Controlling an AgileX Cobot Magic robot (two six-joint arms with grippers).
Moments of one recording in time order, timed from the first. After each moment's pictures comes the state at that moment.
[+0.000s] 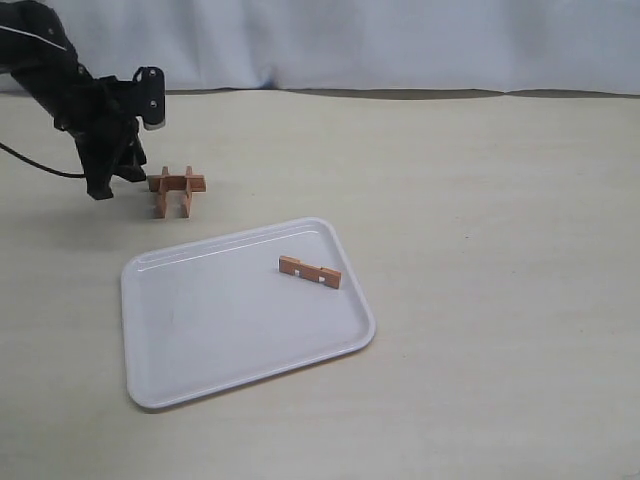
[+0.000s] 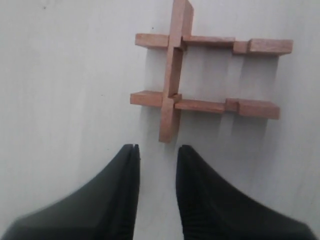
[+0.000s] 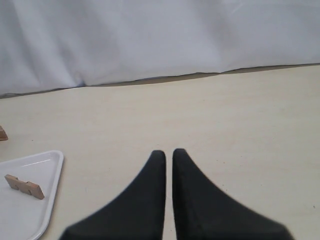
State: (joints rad) left arm -0.09 2.22 -1.62 -0.23 0.77 1.53; right arm -0.21 0.00 0.00 0.01 0.27 0.12
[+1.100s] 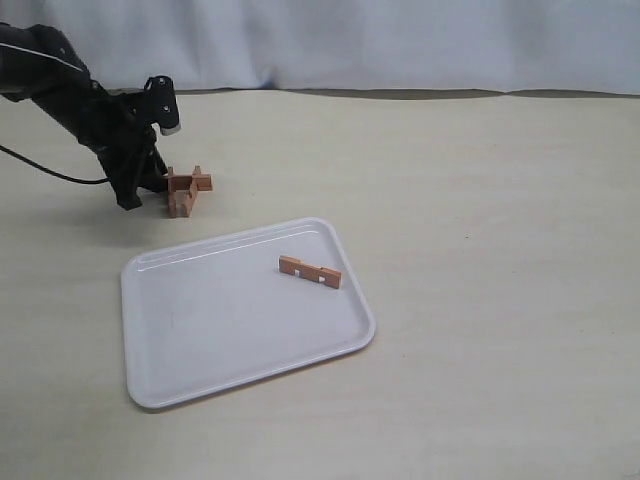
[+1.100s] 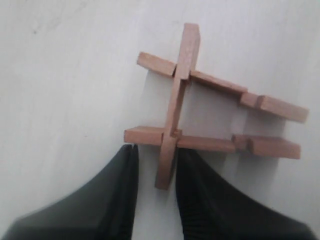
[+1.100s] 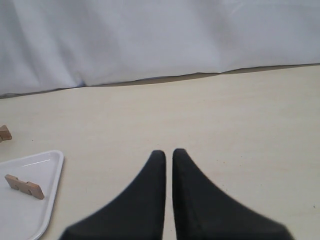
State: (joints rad) left arm -0.09 2.29 -1.62 -0.41 0.72 1.55; right arm -0.21 0.00 0.00 0.01 0.27 0.12
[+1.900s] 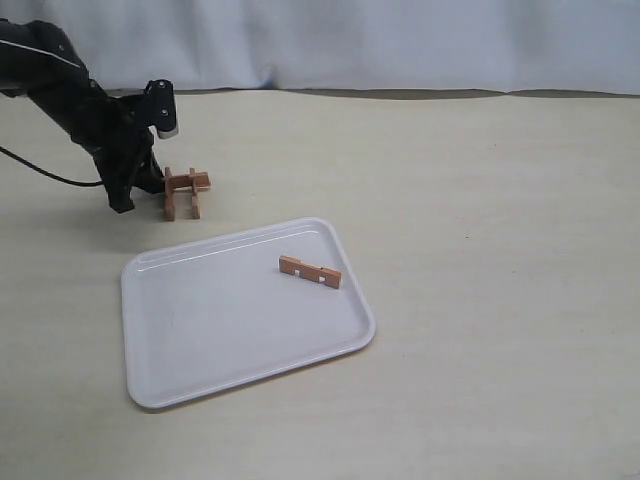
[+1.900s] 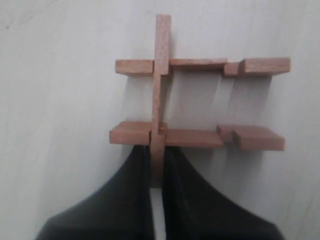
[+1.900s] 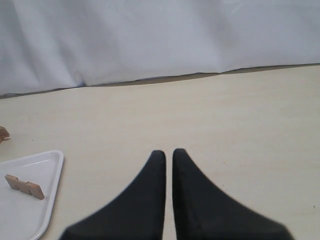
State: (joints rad) left arm -0.09 2.28 -1.62 -0.37 0.78 1.55; right arm -0.21 0.00 0.00 0.01 0.27 0.12
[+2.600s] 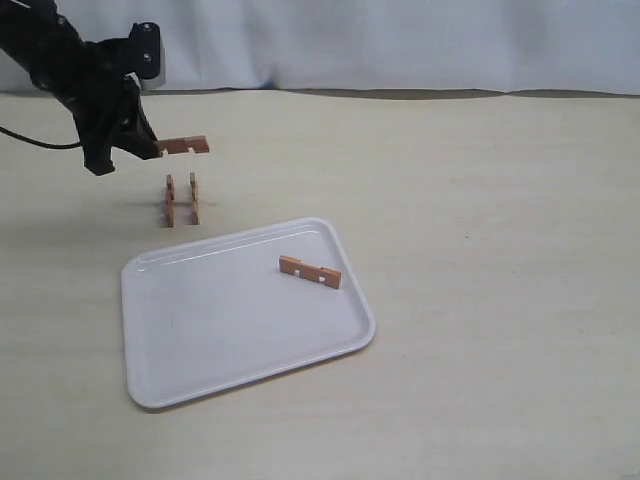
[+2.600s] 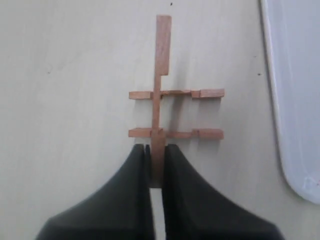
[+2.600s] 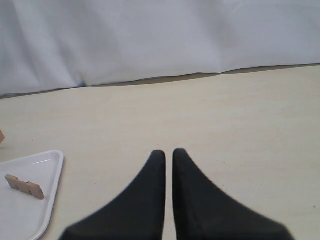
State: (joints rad) left arm -0.11 2.09 -1.62 -0.38 0.96 1.55; right arm -0.21 0.00 0.00 0.01 0.27 0.12
